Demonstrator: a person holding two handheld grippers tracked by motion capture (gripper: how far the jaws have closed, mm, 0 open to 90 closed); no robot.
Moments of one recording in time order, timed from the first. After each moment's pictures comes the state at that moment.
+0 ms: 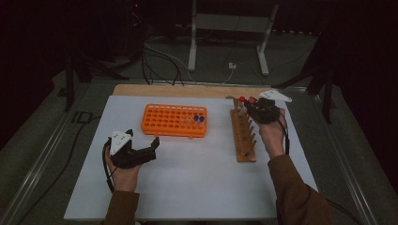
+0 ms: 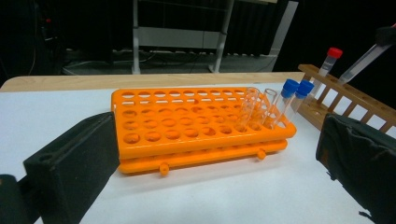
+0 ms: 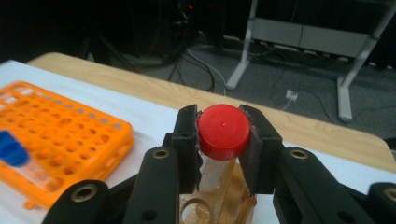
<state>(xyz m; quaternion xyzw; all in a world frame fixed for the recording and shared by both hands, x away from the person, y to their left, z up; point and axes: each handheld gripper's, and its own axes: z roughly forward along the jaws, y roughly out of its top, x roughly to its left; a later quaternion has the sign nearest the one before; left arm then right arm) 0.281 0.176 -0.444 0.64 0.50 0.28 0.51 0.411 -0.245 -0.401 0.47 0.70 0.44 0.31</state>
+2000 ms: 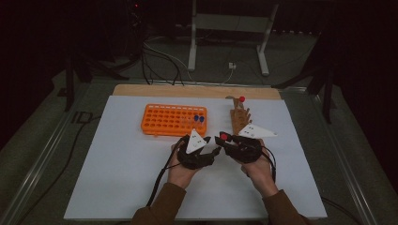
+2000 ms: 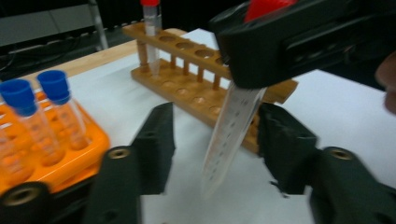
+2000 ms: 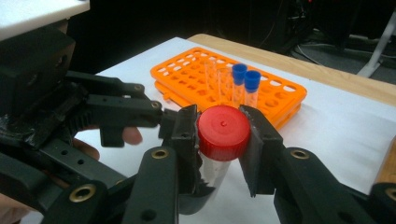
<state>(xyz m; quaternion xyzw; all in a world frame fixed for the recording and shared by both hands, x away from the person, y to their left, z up) 0.304 0.013 -0.459 0.78 0.30 0.17 0.52 0.307 -0.186 -0.422 0.35 0.76 0.52 0.16</state>
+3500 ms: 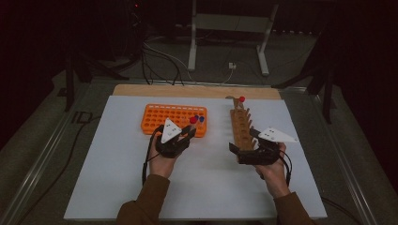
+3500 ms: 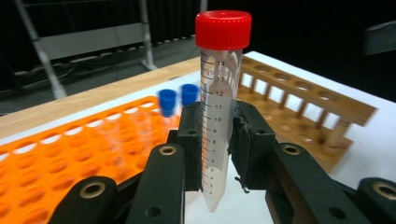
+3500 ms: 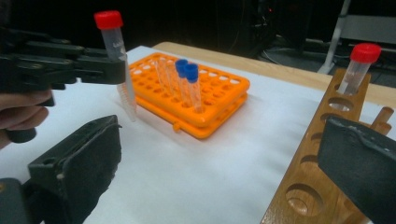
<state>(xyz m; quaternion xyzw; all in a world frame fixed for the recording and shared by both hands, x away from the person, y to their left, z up) 0.328 0.076 -0.448 0.74 0.35 0.23 0.52 0.300 -0.233 -0.428 0.39 0.73 0.52 0.20</state>
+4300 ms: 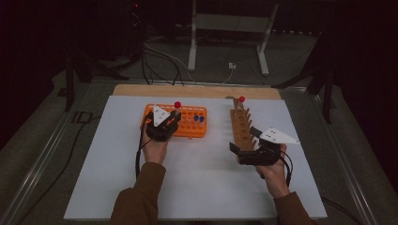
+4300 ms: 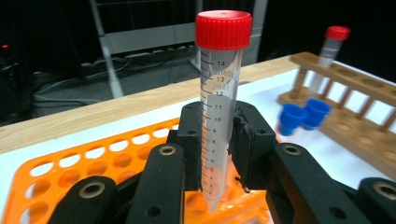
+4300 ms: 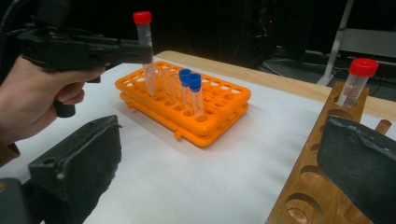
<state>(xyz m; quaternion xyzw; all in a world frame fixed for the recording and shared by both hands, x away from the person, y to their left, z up) 0.379 0.102 -0.456 0.70 0.42 0.30 0.49 0.297 -0.233 -0.426 0.38 0.72 0.54 0.21</state>
